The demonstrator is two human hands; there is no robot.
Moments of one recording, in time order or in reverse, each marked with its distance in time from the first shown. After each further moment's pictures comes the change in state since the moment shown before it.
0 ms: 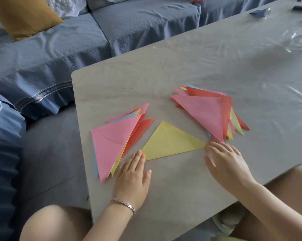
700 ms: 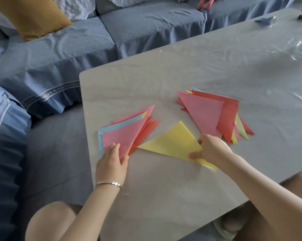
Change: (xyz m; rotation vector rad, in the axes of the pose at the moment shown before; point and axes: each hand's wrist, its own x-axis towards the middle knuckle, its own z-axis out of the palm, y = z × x) left_hand 0.021 -0.051 -0.020 -0.162 0.122 -0.408; right_hand 0.070 -0.033 -0.012 0.144 -0.607 0.405
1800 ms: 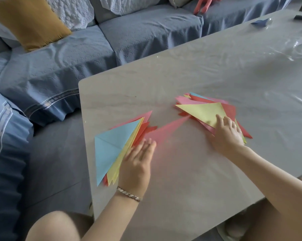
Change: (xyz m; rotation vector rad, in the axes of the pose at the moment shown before) left_hand -0.010 0.061 0.011 -0.022 0.470 0.723; right_hand 0.041 0.041 -0.018 -0.007 0.375 0.007
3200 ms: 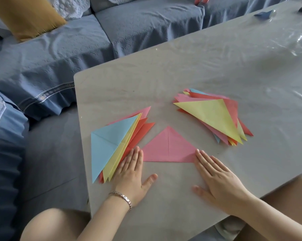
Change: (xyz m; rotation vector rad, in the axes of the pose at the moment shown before) left_hand -0.033 -0.015 -0.001 0.080 -0.912 -0.307; right_hand -0.102 0.026 0.042 -0.304 -0.029 -0.651
